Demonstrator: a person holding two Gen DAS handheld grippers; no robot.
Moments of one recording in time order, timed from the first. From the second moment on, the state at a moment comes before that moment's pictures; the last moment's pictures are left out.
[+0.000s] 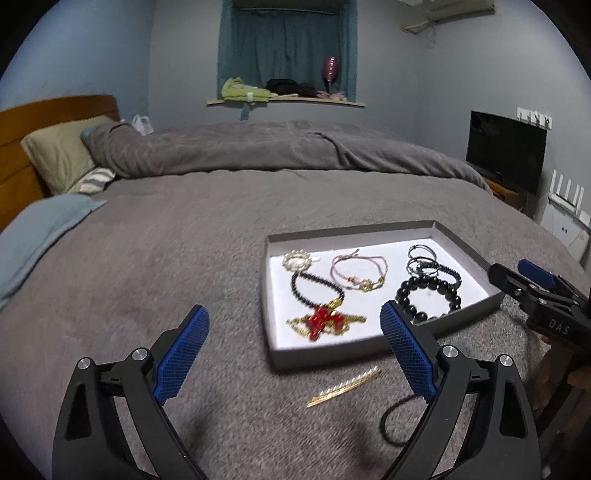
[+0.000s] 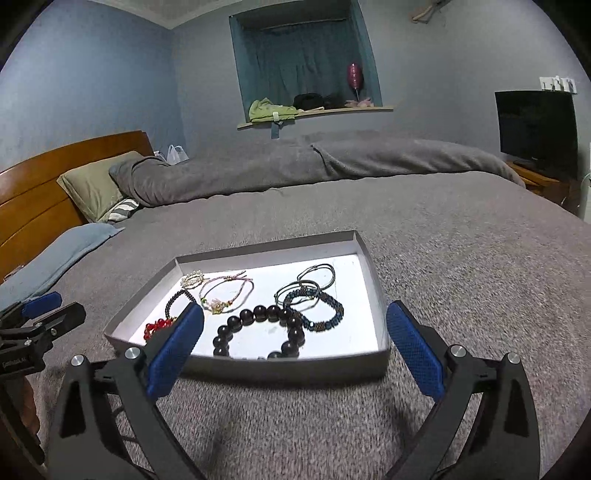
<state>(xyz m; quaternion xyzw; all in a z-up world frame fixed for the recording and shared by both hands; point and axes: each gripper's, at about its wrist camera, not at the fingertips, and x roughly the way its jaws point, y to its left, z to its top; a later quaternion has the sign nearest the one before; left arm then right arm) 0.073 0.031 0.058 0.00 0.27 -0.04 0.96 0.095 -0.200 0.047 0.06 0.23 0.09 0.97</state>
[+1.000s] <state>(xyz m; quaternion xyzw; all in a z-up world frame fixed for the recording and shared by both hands) 0.039 0.072 0.016 -0.03 0.30 -0.03 0.95 0.040 -0.104 -0.003 -0.02 0.33 0.19 0.92</state>
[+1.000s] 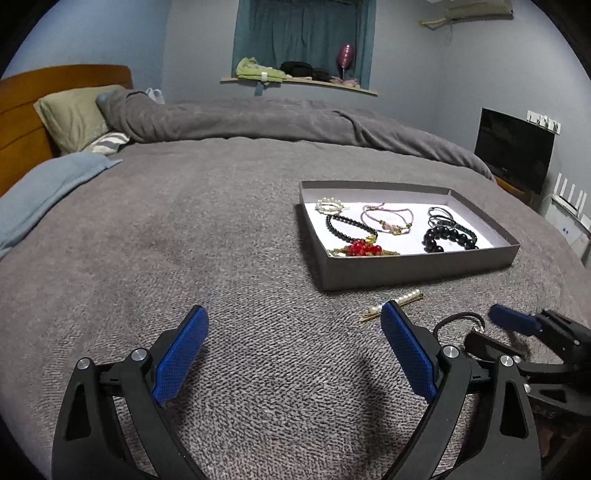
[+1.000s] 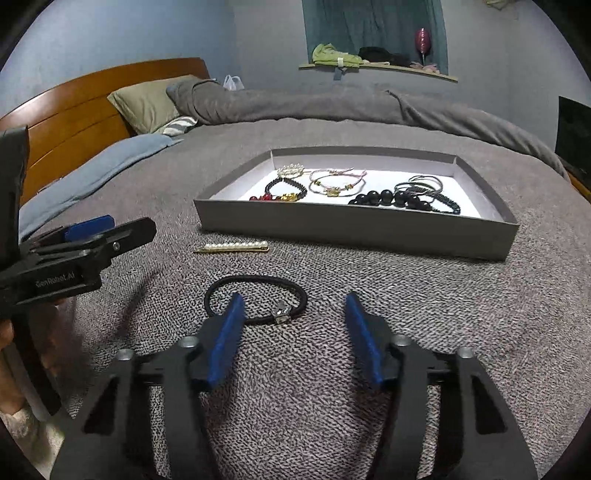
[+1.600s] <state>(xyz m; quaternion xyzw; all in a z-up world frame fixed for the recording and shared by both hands) 0.053 0.043 0.002 -0.03 0.34 -0.09 0.94 0.037 -0.142 0.018 0.01 0.32 0.19 0.93</state>
